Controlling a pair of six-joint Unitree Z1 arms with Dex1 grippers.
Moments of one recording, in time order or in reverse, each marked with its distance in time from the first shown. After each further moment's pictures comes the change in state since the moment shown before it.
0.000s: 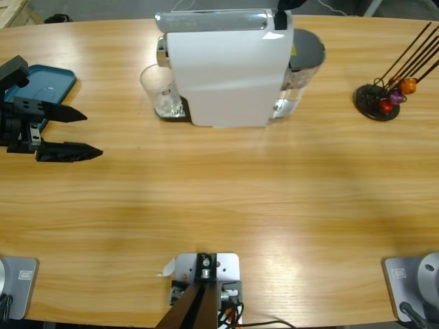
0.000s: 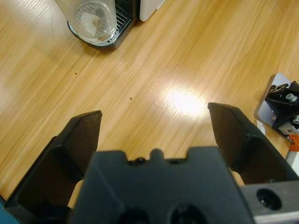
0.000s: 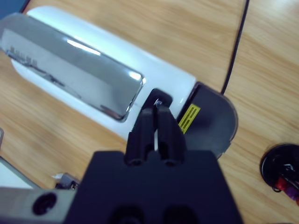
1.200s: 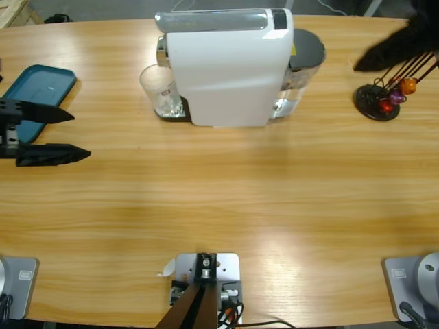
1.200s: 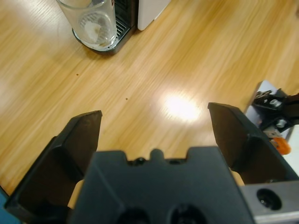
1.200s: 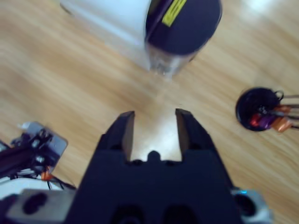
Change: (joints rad) arm 0 -0.009 -0.111 0.002 0.050 -0.003 -0.093; arm 1 0.113 -0.476 0.501 -0.057 -0.156 -0.014
